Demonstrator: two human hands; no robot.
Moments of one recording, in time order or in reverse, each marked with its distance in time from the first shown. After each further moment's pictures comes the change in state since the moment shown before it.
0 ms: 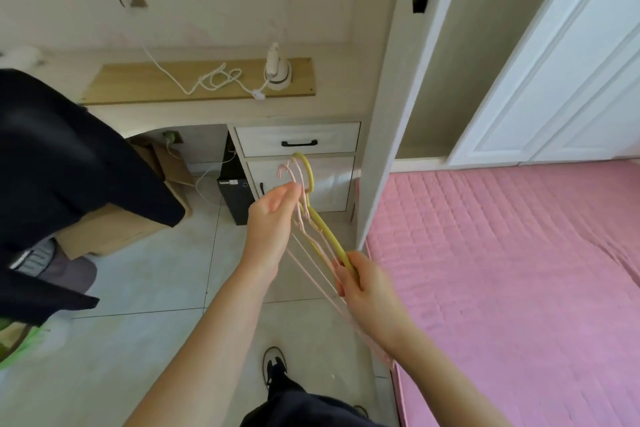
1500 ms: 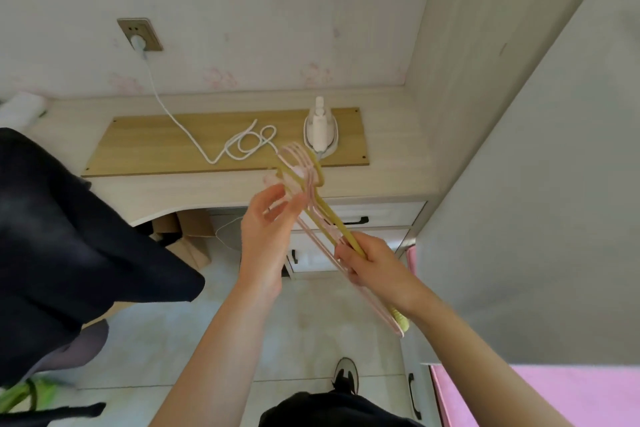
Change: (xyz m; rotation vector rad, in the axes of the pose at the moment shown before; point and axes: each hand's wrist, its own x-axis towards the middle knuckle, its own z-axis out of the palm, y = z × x) left_hand 0.312 0.070 -0.058 -0.101 0.158 -0.096; right_hand 0.366 -0.098 0.030 0.291 -0.300 0.071
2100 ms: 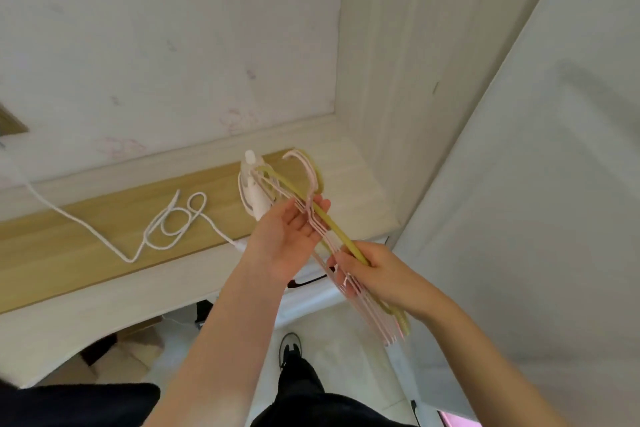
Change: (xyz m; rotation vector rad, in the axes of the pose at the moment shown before) left_hand 0.136 0.046 0.120 -0.605 -0.467 -0.635; right_hand 0.080 -0.026 -0.087 -0.045 0.171 0.053
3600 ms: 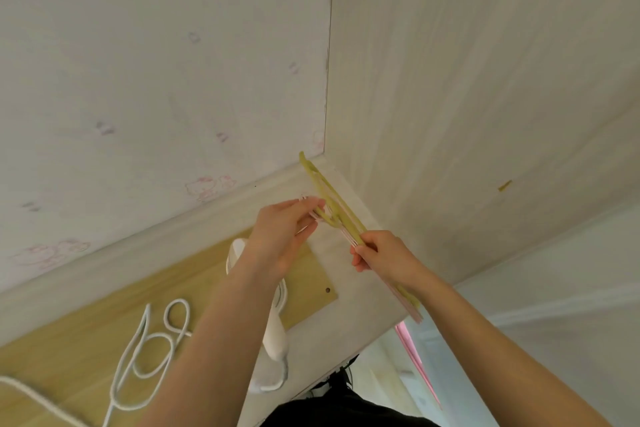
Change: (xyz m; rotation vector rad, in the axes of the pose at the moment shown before) left_hand 0.196 0.130 0.063 0.648 -0.072 0.045; right_hand 0.234 0.006 -0.084 -0.090 0.370 0.262
